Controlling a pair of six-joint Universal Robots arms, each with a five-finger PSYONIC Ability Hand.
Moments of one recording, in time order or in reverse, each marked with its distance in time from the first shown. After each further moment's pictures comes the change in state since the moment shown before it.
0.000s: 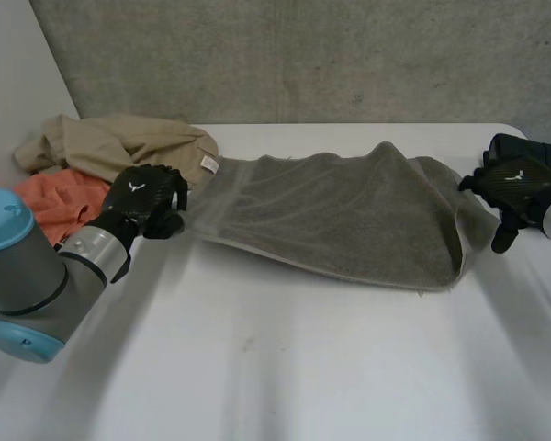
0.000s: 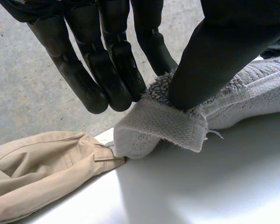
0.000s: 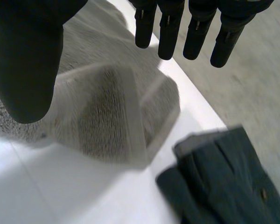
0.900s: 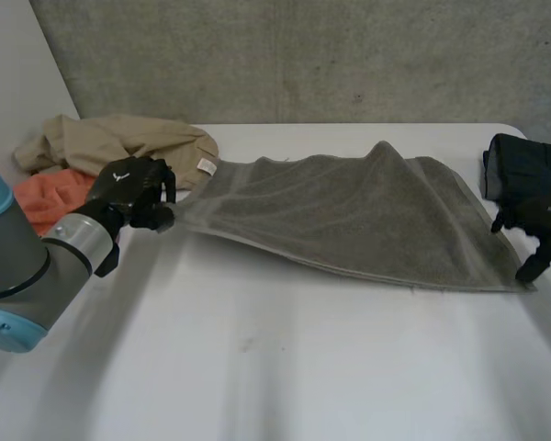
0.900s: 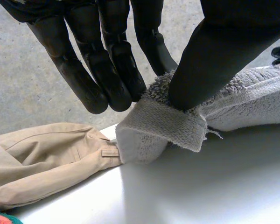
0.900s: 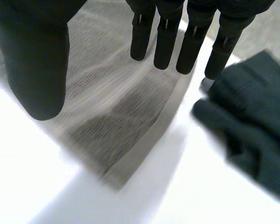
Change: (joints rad) left arm 0.028 0.038 0.057 -0.133 -0.015 -0.066; right arm -0.179 0.016 0.071 0.138 -0.065 0.125; left_hand 0.000 0.000 0.000 0.000 0.000; right_hand 0.134 0.112 0.156 0.140 0.140
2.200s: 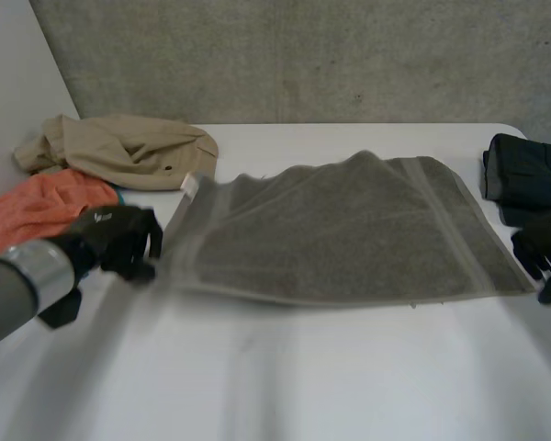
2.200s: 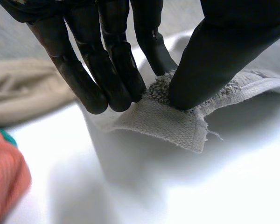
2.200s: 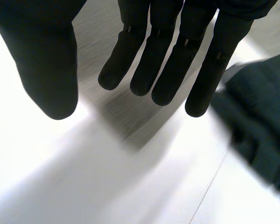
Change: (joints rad) left arm 0.087 0.231 -0.084 -0.547 0.085 0.171; right arm -0.011 -0.150 0.074 0.250 0.054 -0.290; left_hand 0.000 0.000 0.000 0.000 0.000; right_hand 0.686 0.710 0.710 0.731 0.147
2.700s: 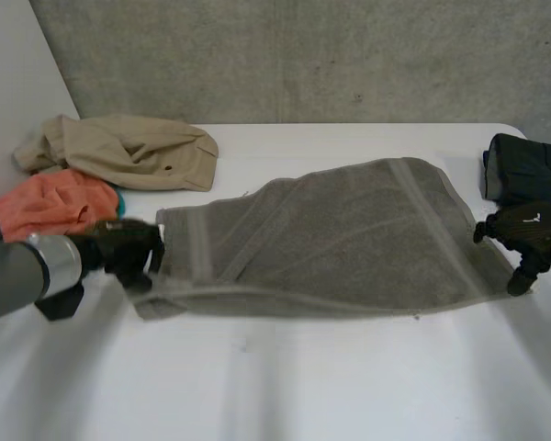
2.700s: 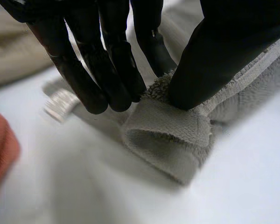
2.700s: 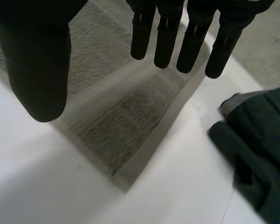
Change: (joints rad) left arm 0.010 -0.255 0.247 -0.131 -0.002 0.090; right arm 0.070 0.053 0.079 -0.348 -0.059 0.132; left_hand 0.000 0.000 0.000 0.000 0.000; right_hand -0.699 -0.720 -0.722 -0.746 -0.156
